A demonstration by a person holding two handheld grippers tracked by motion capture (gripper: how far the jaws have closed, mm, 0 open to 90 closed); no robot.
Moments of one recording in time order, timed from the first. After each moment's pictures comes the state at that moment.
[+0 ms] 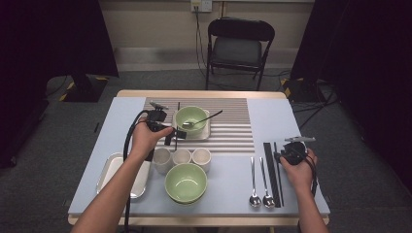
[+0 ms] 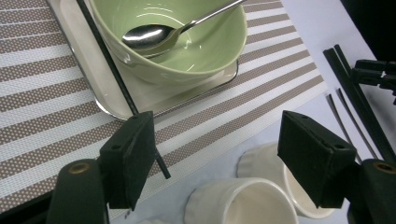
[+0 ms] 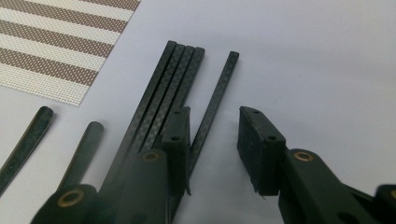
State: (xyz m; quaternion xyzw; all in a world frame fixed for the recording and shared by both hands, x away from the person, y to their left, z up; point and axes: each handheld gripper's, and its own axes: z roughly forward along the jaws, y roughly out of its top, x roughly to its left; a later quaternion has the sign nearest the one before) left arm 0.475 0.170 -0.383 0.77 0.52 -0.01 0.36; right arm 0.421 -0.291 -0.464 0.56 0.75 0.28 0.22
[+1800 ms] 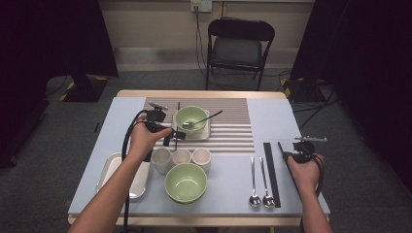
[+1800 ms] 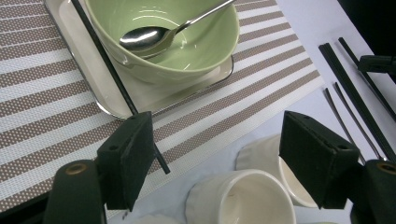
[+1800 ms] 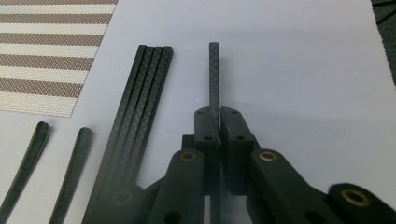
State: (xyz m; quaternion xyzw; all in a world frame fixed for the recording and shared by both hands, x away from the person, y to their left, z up) left arm 0.469 0.171 -0.378 0.78 0.51 -0.01 0.37; right arm 0.416 -0.310 -0.455 0.63 0.70 0.30 0.18
